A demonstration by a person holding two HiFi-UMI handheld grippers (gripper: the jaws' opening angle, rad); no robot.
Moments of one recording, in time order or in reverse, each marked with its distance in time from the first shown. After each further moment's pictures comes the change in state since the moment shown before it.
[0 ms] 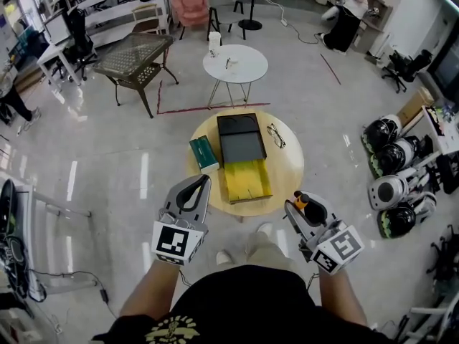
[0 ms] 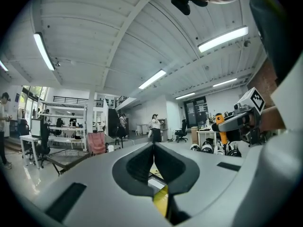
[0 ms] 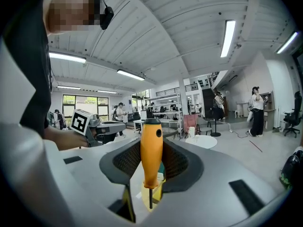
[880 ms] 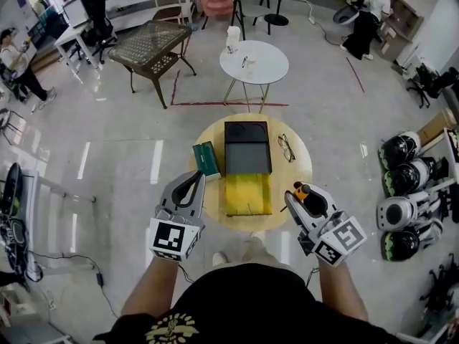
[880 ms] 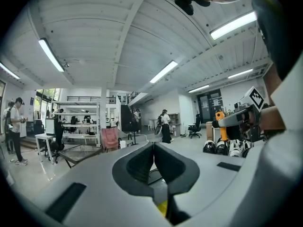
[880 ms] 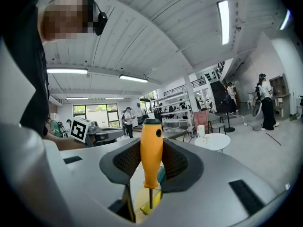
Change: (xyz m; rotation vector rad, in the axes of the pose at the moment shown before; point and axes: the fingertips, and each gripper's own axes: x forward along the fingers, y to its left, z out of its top) left arm 0.085 0.037 -0.019 -0.018 0.077 0.161; right arm 0.074 -0.105 0.013 0.086 -0.021 0.164
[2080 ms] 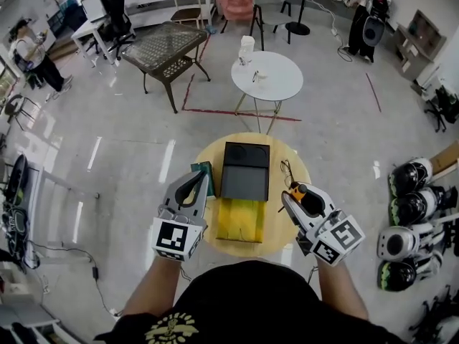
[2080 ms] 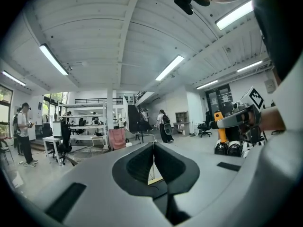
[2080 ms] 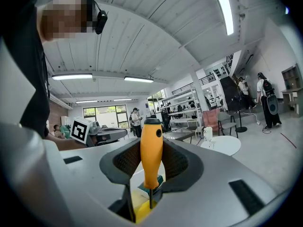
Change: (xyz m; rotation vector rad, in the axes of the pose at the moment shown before) left arm 0.110 0.013 0.024 0.008 0.019 0.106; right arm 0.059 -0.108 0.038 -0.001 0.013 0.135
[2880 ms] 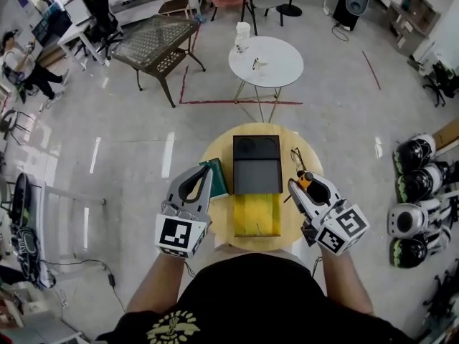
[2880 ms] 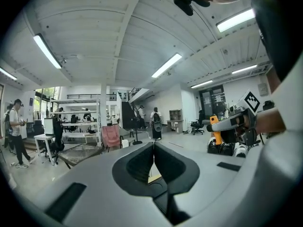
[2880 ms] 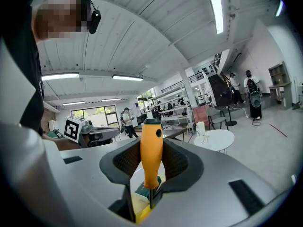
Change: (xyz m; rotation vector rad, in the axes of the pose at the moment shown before) left arm 0.015 0.049 -0.018 0.002 0.032 -0.095; right arm 0.052 -0.009 -0.017 0.076 0.004 -0.120
